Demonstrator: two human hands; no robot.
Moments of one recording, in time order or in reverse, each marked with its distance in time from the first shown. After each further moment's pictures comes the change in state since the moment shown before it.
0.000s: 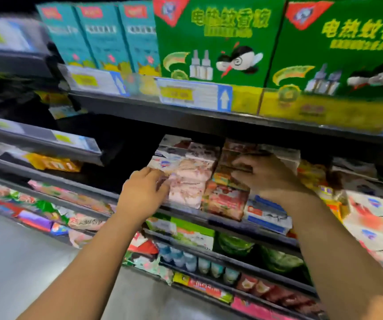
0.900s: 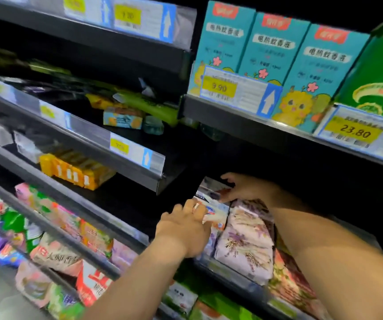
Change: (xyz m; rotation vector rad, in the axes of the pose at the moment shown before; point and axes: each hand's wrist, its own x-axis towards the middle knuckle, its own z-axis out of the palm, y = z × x) left_hand 0.048 -0.054 0.032 0.100 -0.303 -0.029; right_hand 0.213 -0.092 0.084 -0.016 -0.360 0.046
